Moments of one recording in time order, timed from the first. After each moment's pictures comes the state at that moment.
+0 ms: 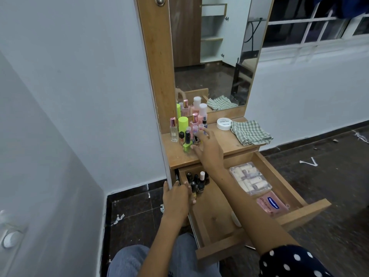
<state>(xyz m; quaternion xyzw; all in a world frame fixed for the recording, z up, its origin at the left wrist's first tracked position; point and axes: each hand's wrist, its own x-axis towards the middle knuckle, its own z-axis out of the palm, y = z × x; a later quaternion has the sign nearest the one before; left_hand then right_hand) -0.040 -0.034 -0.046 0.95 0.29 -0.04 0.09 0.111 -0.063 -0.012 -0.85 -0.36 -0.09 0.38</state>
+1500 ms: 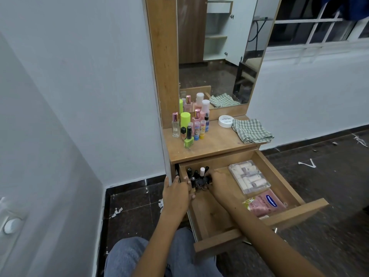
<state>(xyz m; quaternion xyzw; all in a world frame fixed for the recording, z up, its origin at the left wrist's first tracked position) -0.041 -0.030 -0.063 0.96 0.27 -0.05 0.09 0.083 -0.131 -0.077 -0.88 -0.40 0.10 0.23</state>
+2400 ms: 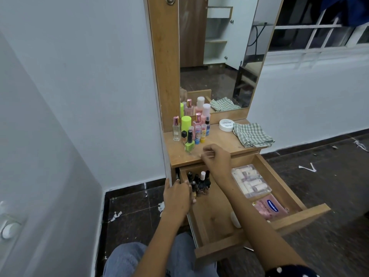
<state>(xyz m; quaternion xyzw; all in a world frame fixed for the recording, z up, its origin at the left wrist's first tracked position) -0.037 -0.032 -0.048 0.95 0.29 -0.03 0.09 0.109 -0.086 -0.037 -0.82 -0.30 -0.02 0.49</state>
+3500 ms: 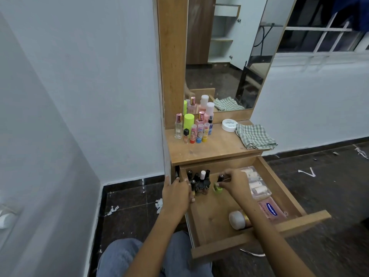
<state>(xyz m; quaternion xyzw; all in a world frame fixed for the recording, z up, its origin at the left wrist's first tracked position) -0.039 -0.030 -0.045 0.96 0.27 -0.03 0.09 0.130 -0.151 -0.079 -0.88 -0.32 0.09 0.34</state>
